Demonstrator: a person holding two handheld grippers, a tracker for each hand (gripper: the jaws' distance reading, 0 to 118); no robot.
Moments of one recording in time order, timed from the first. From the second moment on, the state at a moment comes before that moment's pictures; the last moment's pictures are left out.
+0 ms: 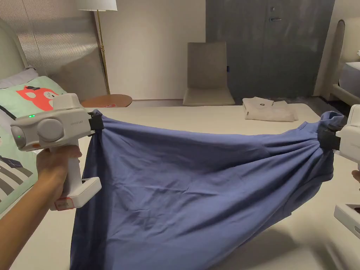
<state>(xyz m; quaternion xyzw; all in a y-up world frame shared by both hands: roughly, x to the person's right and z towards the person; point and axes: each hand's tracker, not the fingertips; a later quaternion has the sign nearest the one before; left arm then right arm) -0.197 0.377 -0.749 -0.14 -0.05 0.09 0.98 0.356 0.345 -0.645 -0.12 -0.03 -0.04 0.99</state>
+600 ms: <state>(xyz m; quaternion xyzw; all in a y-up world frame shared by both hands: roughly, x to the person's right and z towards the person) -0.183 0.525 -0.854 0.01 -0.01 0.07 1.00 0.353 0.514 -0.779 0.05 -0.06 0.01 1.00</state>
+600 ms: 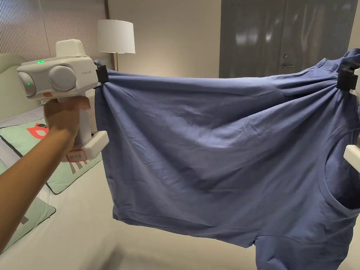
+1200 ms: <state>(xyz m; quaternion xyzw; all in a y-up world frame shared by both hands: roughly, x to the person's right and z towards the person) -0.164 0.337 -0.910 -0.10 -0.01 0.04 0.99 0.368 0.361 -0.825 -0.03 -0.06 -0.02 1.00</state>
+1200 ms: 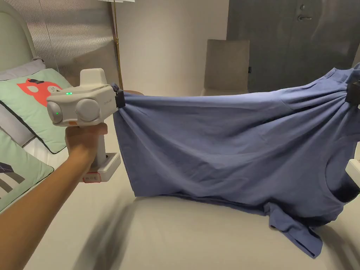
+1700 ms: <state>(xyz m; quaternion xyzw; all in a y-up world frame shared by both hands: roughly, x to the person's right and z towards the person) -0.184 0.162 -0.762 -0.26 -0.03 0.04 0.97 0.369 0.200 -0.691 -0.17 -0.03 -0.06 0.98</state>
